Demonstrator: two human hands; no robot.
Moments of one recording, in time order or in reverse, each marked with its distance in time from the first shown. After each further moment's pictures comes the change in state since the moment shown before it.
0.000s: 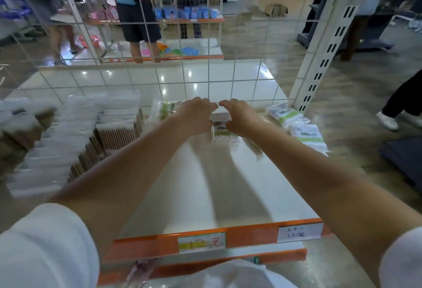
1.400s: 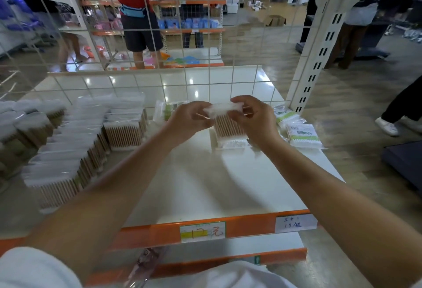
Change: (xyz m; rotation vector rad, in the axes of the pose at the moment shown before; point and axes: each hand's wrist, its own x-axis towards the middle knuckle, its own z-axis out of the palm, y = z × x) left_hand -0.050 -0.001 0.000 -1.175 0.212 -0.155; right_hand -0.071 -0.015 -0.022 0.822 0.467 0.097
